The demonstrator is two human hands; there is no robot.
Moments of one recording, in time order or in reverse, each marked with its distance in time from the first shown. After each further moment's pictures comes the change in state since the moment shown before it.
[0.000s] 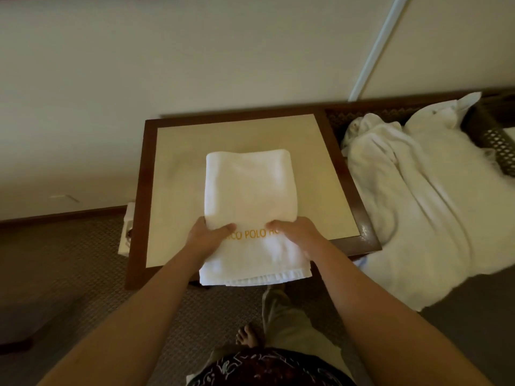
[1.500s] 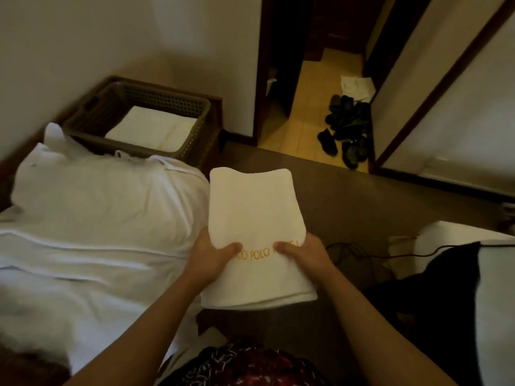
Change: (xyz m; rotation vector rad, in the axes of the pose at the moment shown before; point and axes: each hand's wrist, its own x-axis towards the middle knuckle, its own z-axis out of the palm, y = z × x) left_hand -0.319 0.084 0.629 0.557 -0.963 0.746; right_hand -0.283 0.394 -0.486 0.809 0.986 -0.018
